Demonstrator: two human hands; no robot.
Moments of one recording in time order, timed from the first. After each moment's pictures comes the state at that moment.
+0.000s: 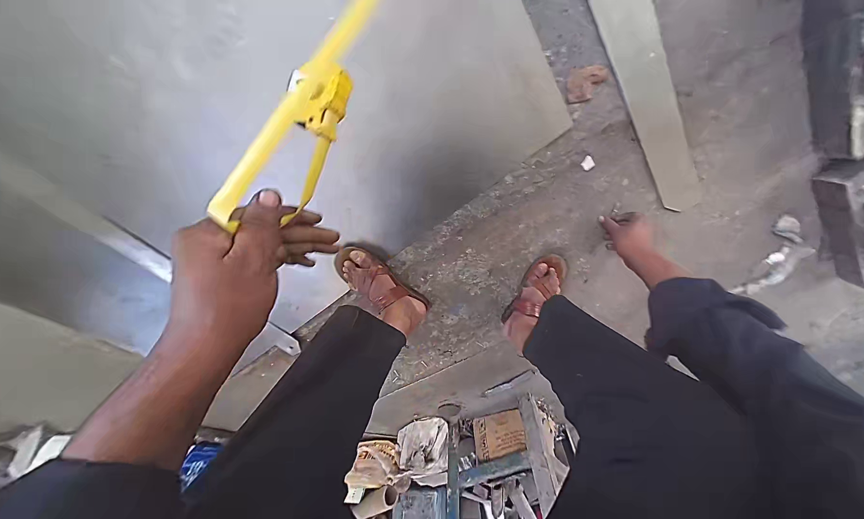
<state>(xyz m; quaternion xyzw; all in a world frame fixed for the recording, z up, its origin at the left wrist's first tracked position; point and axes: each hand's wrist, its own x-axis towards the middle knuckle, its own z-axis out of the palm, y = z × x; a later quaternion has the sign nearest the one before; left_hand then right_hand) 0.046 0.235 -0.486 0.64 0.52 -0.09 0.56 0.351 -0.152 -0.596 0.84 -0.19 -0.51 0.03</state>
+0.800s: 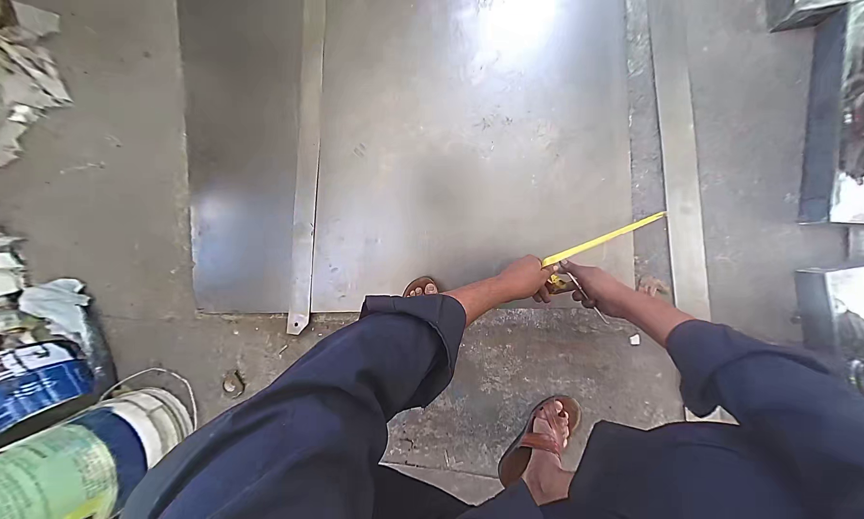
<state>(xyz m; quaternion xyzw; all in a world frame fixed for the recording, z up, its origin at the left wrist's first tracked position) 0.131 0.166 -0.581 0.53 0.44 -0.21 0.70 0.313 0.085 -0.620 0.68 0.14 -0.71 -0.08</state>
